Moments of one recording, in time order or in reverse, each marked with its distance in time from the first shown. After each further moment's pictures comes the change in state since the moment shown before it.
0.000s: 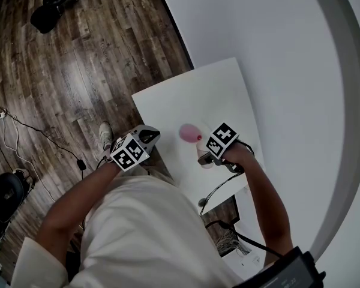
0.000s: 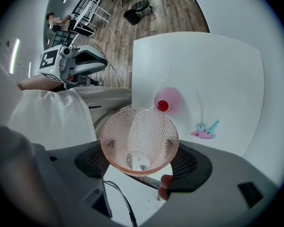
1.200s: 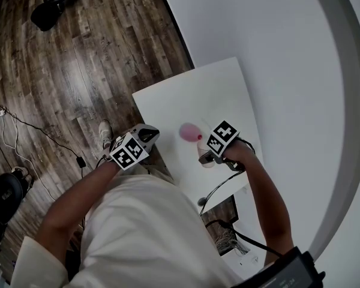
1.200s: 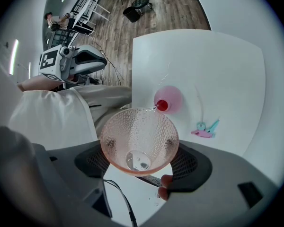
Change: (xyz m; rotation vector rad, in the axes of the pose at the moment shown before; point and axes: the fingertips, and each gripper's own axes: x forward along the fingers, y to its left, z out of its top) left arm 0.000 0.000 -0.005 -0.010 0.000 0.006; right arm 0.001 -0.002 -0.003 0.001 0.028 0.011
